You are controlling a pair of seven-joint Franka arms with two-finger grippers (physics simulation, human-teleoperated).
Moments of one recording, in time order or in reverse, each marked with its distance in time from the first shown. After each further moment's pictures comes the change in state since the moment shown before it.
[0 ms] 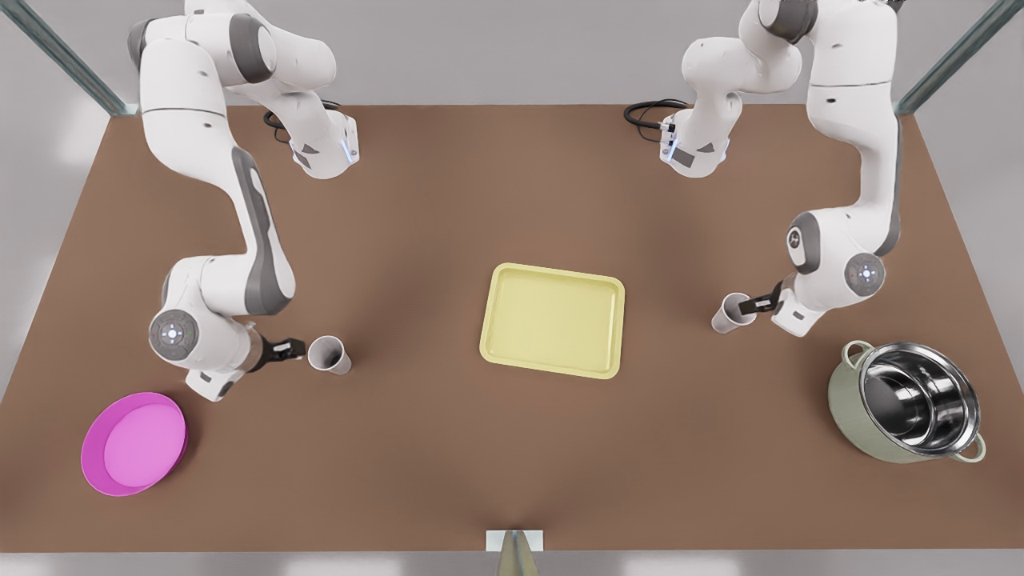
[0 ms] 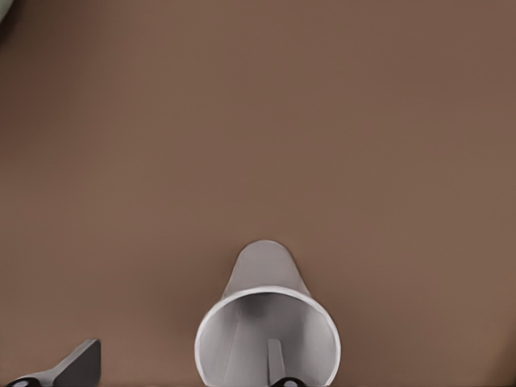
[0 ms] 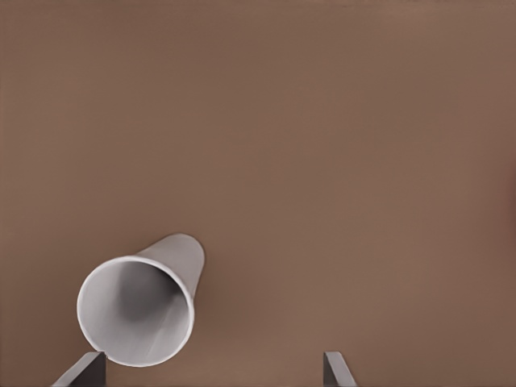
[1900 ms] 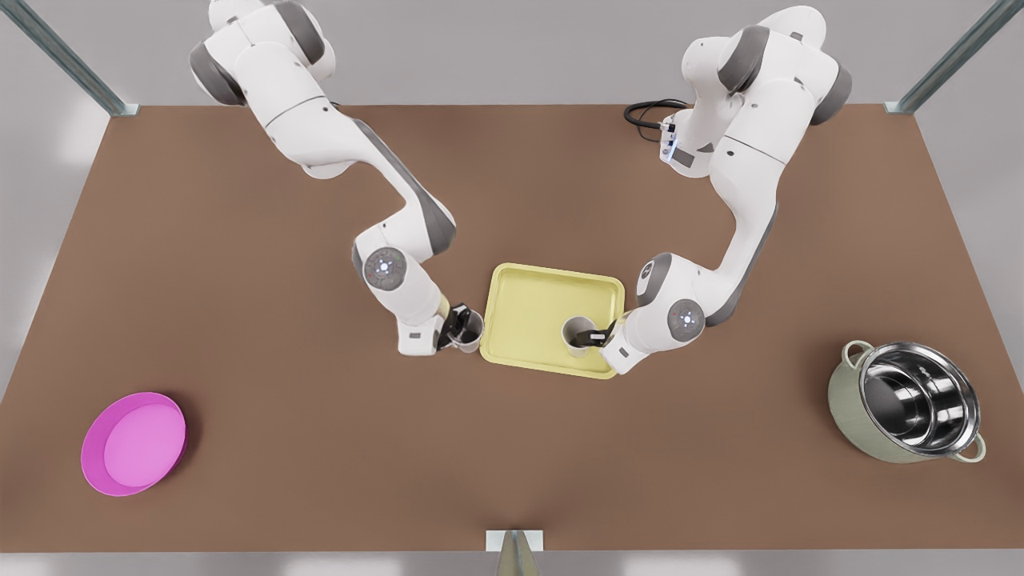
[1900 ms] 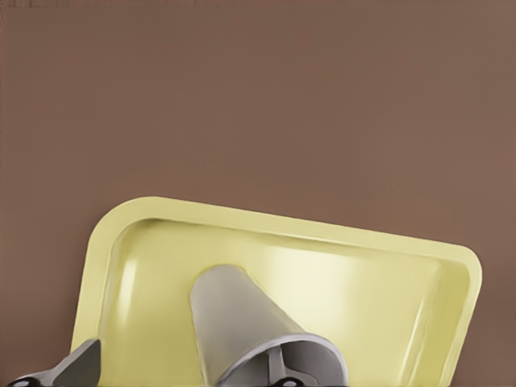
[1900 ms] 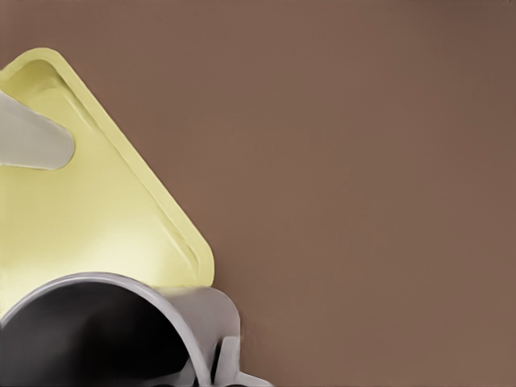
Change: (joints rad) left arm -0.020 0.383 -0.541 0.460 -0.087 0.064 -0.269; right arm 0.297 0.086 0.236 -0.022 0.056 0.405 -0.038
